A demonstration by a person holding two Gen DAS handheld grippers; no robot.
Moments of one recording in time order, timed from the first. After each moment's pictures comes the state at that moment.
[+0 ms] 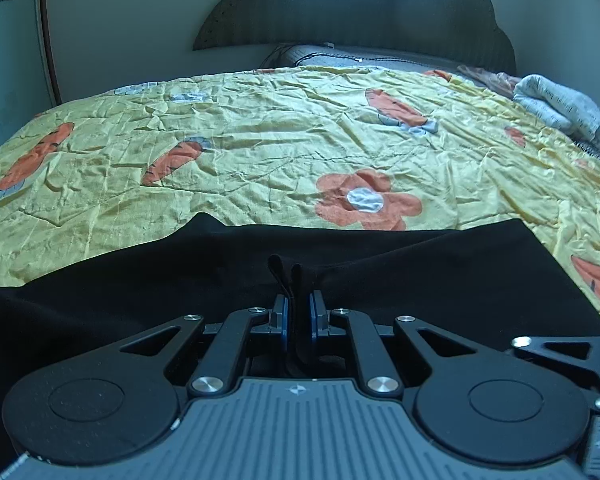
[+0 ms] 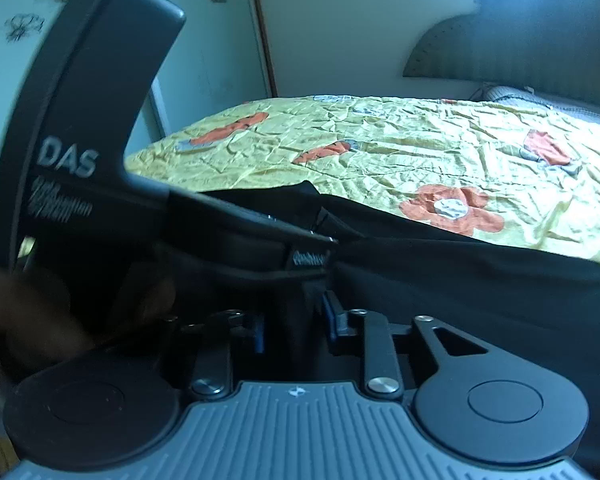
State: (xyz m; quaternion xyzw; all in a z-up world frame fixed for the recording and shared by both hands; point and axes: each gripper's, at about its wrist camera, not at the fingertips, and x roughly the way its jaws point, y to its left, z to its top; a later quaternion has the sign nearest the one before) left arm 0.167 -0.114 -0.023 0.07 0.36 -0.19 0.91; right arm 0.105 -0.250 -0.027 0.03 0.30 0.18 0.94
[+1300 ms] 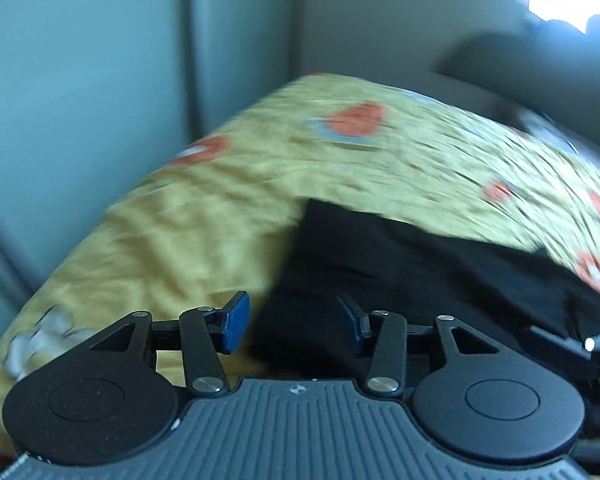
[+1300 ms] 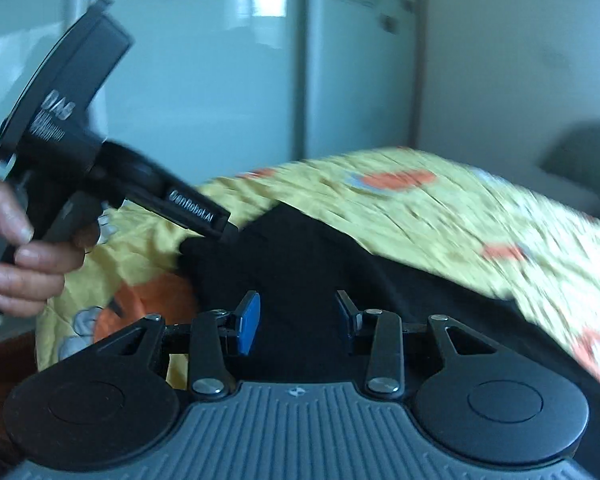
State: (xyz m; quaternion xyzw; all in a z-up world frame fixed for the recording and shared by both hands) left arm 0.092 0.147 0.032 -0.07 0.37 0.12 0.92; right arm 0.087 -0.086 0.003 -0.12 0.20 0.36 0.90
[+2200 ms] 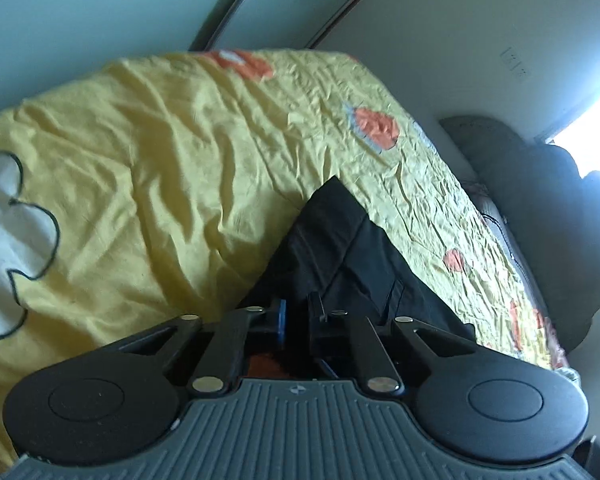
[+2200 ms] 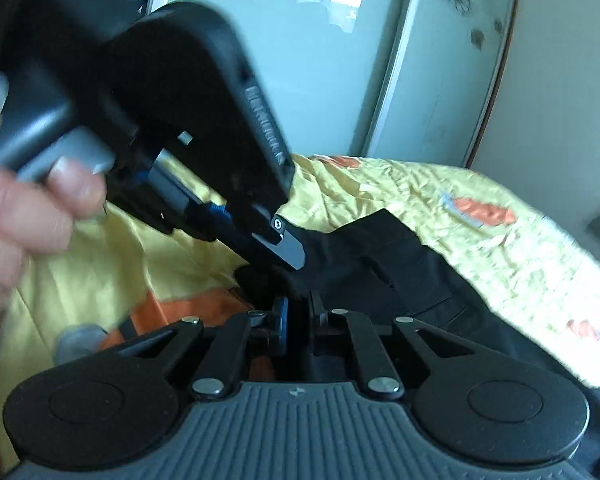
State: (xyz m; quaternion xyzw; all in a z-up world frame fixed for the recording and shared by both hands) left arm 0.089 0.215 0.000 -0.34 0.37 0.05 0.87; right arm 0.097 0.015 -0.022 -0.18 0.21 0.40 0.87
